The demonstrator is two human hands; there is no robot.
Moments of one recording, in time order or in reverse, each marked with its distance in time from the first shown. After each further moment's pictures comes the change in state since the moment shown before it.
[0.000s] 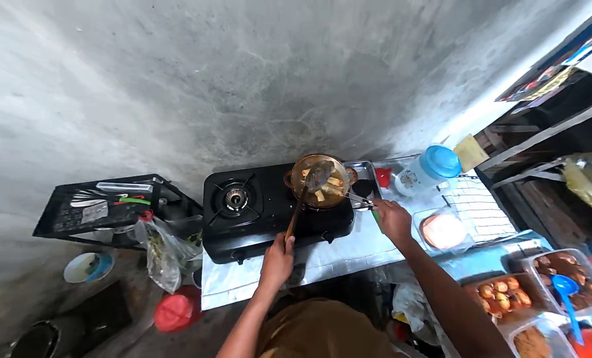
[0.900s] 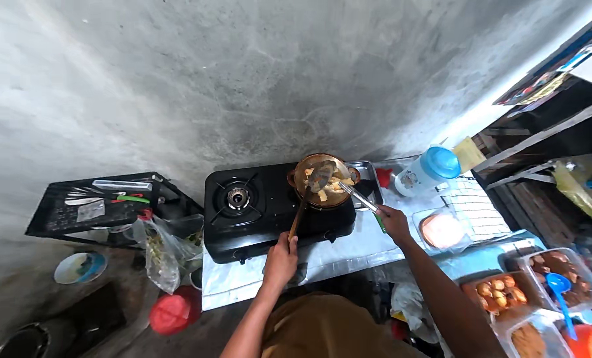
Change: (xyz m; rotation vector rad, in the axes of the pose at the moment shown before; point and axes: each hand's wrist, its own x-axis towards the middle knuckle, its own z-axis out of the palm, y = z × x) left_hand 0.001 -0.007 -0.004 0.045 -0.017 0.006; right_hand -0.002 0.008 0.015 0.450 -0.241 0.418
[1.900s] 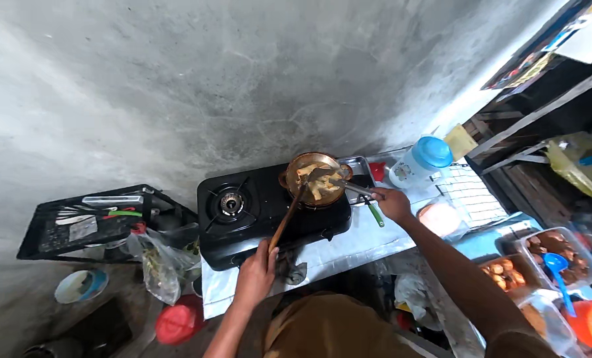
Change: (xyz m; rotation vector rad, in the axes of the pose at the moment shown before) left_hand -0.017 -0.038 -0.034 0.206 0.128 0.314; right_hand 0.014 -0.054 -0.046 -0.402 -0.101 -0.021
